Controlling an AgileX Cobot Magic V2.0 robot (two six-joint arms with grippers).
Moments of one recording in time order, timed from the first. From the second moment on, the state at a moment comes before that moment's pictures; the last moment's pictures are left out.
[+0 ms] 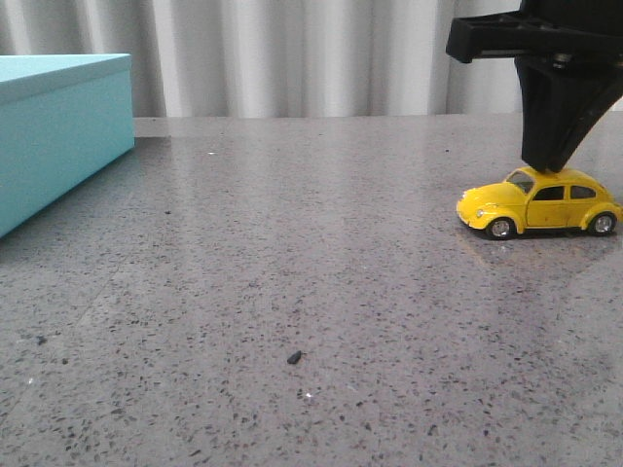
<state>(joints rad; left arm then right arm) 0.00 0.10 -0.24 0.01 0.04 -0.03 0.28 1.57 -1.30 0.01 1.07 0.05</state>
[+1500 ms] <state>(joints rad) 0.00 0.10 -0.24 0.01 0.04 -0.03 0.10 1.59 -1.31 -0.10 1.16 0.09</state>
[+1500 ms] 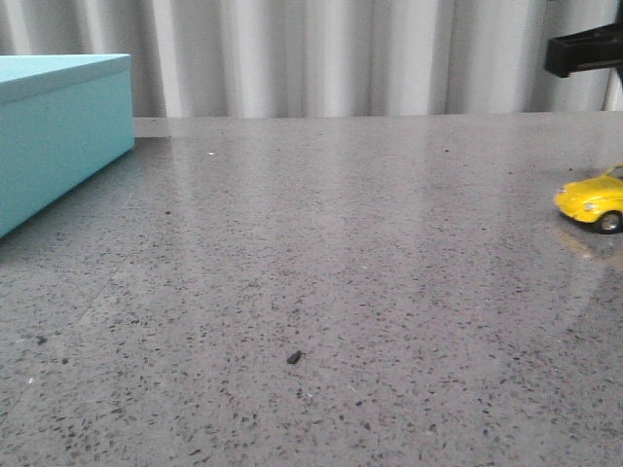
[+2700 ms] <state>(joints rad) 0.00 0.15 -0.24 0.09 -0.07 -0.03 0.07 1.40 -1.35 -0.09 1.06 0.10</state>
